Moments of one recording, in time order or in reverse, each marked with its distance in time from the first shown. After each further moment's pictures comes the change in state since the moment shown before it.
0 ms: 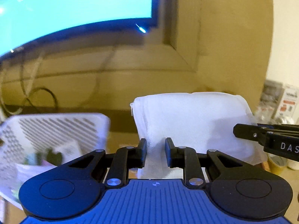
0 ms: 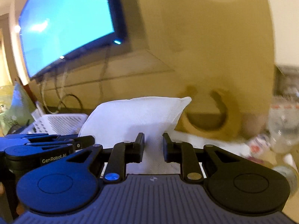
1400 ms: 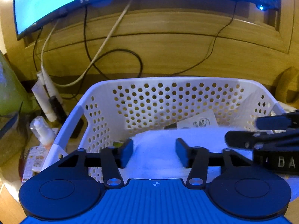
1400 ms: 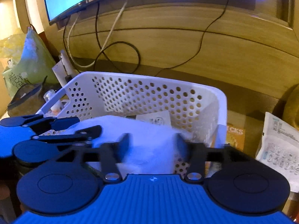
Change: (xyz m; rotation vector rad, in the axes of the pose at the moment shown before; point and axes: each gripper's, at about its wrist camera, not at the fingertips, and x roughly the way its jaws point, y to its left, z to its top) left arm 0.019 0.237 -0.027 -0.026 0.198 0.168; right arm 0.138 0.240 -0.016 -0.131 0.309 0.032
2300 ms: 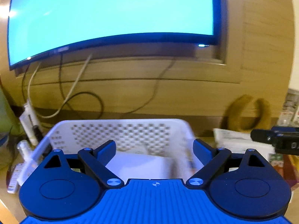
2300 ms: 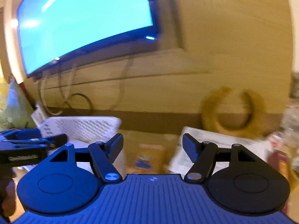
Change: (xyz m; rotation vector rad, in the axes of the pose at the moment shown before) left arm -0.088 -0.114 0.009 0.014 -0.223 -0.108; right arm -0.121 -0.141 -0.047 0.163 -0.281 -0.131
